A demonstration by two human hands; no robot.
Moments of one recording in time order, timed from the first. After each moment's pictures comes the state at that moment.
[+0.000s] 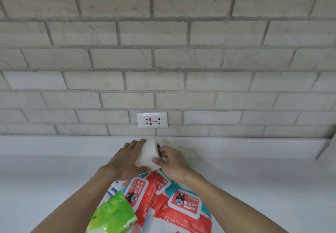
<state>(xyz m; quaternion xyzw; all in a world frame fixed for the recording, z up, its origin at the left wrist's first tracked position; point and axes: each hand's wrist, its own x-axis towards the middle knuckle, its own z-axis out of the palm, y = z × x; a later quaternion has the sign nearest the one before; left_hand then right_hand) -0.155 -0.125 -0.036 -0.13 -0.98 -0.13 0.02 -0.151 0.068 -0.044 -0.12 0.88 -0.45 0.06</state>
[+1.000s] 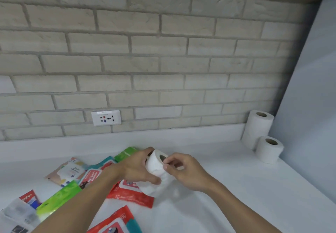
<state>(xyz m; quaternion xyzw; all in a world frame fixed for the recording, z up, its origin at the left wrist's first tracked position) -0.057 0.052 -0.003 -0.25 -0.90 -0.34 -0.13 0.009 0.252 -0.001 -0.09 0.86 -0.50 0.00</state>
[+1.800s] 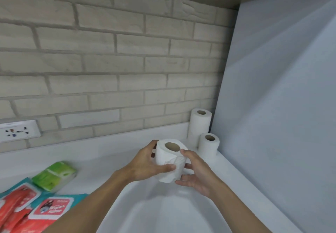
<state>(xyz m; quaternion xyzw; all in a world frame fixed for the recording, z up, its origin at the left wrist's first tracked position) -0.047 0.288 -0.002 -0.31 -0.78 -0.52 -0.13 0.046 0.464 0.000 0.19 0.61 -0.77 0.04</state>
